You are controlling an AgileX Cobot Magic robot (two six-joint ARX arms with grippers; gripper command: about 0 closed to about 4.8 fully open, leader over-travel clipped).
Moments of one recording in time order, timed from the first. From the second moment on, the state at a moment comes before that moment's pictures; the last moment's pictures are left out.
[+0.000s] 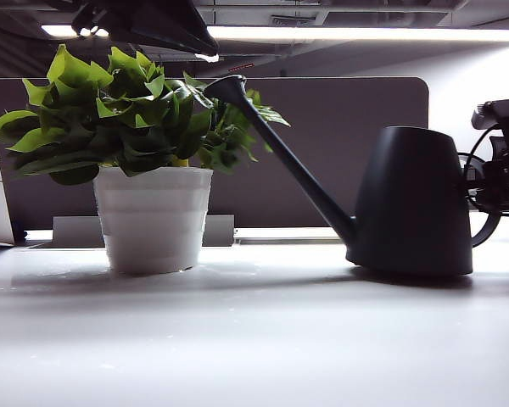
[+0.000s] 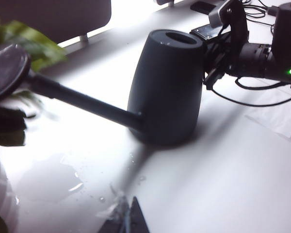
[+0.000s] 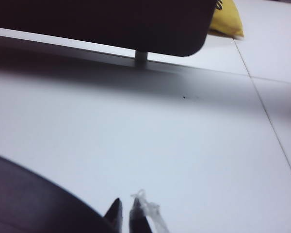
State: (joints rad) left arm -0.67 1.13 0.84 -0.04 0.15 0.05; right arm -0.04 1.78 0.72 0.86 -0.15 -0.14
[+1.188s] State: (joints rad) left arm -0.38 0.95 1.11 -0.46 -0.06 0.11; right arm 0.08 1.60 1.59 0.04 -0.21 -0.42
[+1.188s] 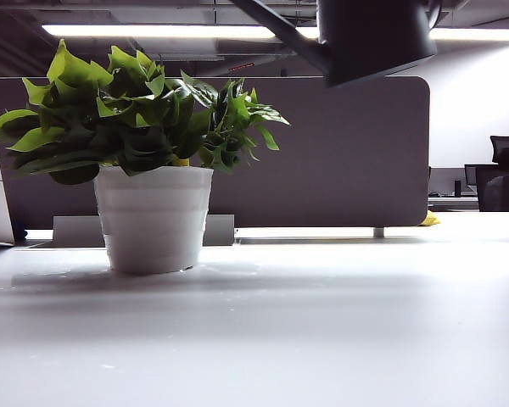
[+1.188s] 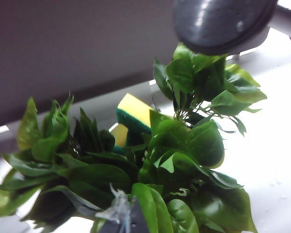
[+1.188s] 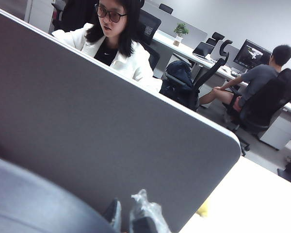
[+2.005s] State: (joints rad) left arm -0.33 1.17 1.12 -0.49 0.04 0.11; right arm 0.11 1.83 1.84 -0.08 -0.06 -0.75
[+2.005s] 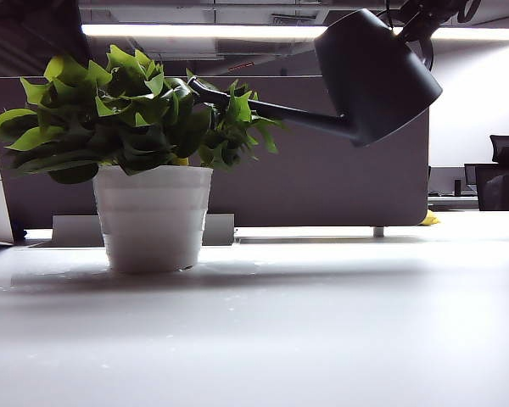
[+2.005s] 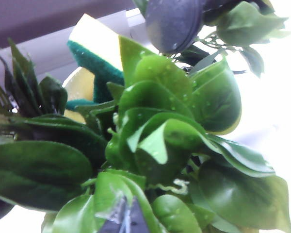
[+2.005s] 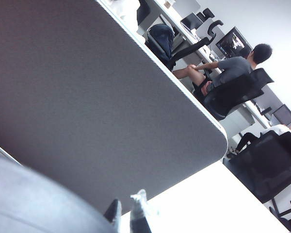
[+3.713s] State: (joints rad) left arm -0.33 1.17 1.12 -0.52 0.04 0.14; right arm 0.14 1.84 1.92 0.04 -0.07 -1.10
